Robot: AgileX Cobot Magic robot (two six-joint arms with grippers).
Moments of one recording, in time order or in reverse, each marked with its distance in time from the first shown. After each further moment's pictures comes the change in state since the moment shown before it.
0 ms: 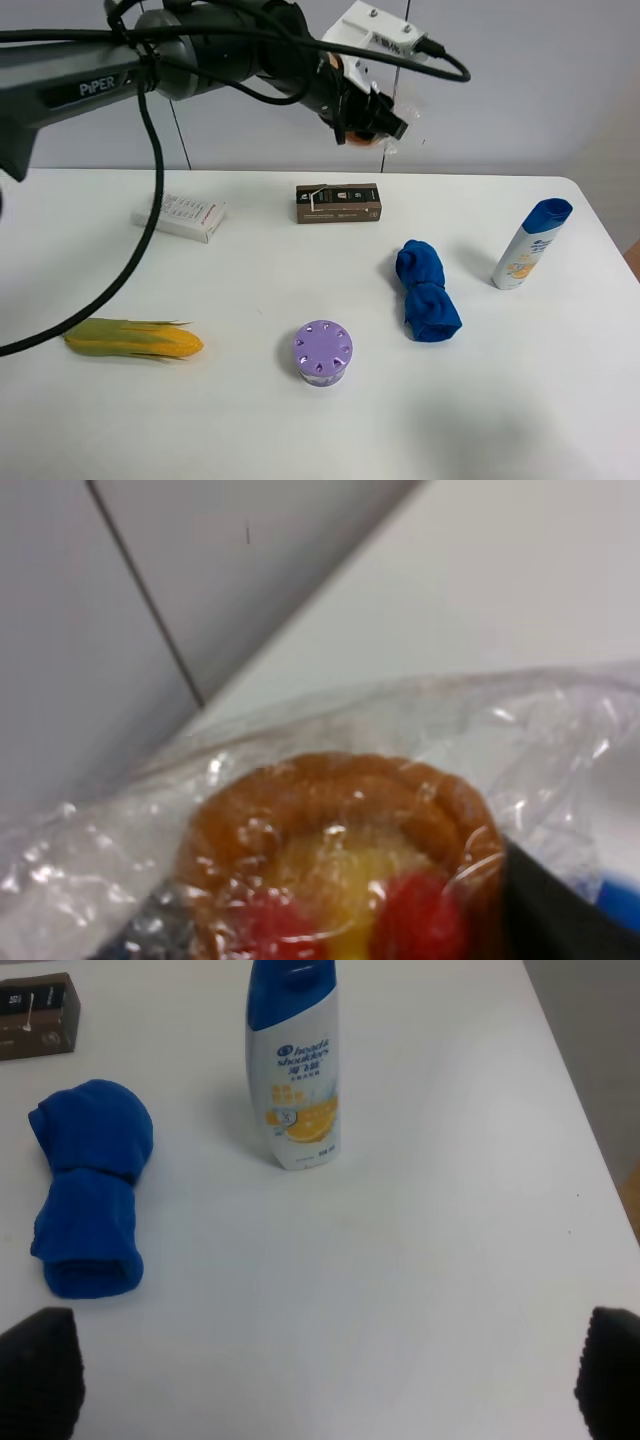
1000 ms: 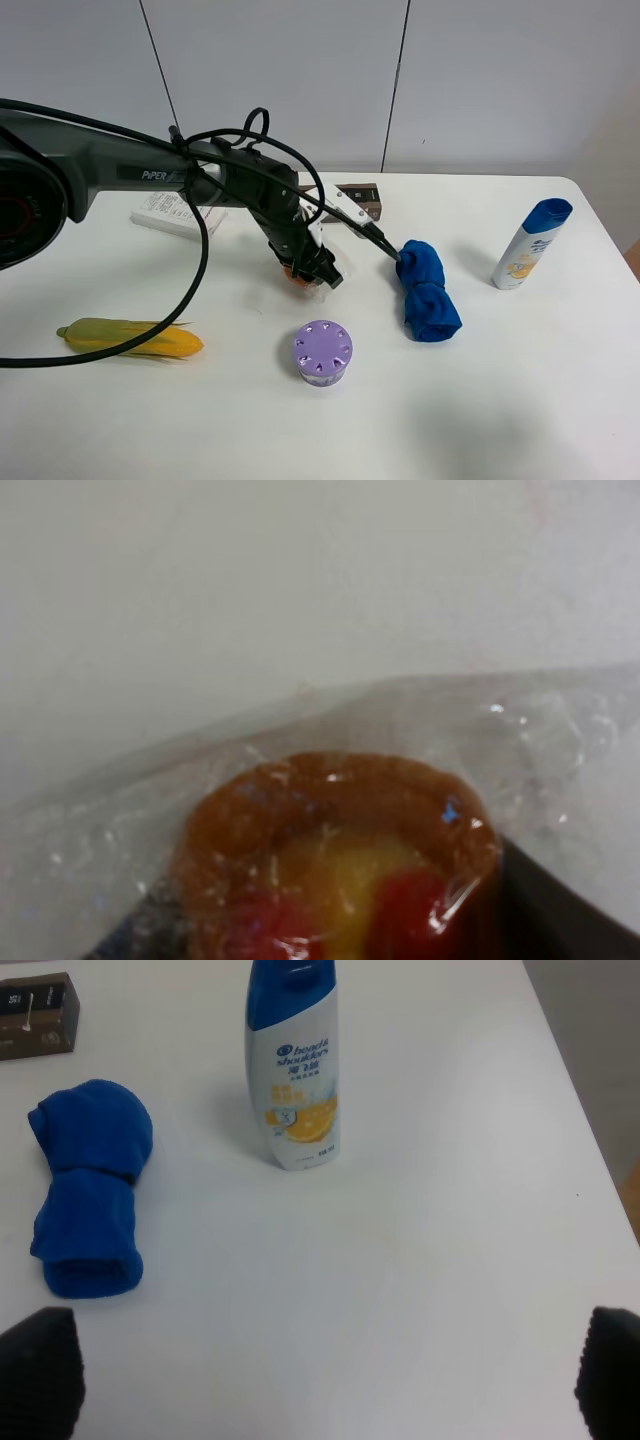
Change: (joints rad) left arm 0.007 0.076 0.459 0.118 0.024 -0.004; right arm 0.000 0.000 0.000 0.000 0.000 0.000
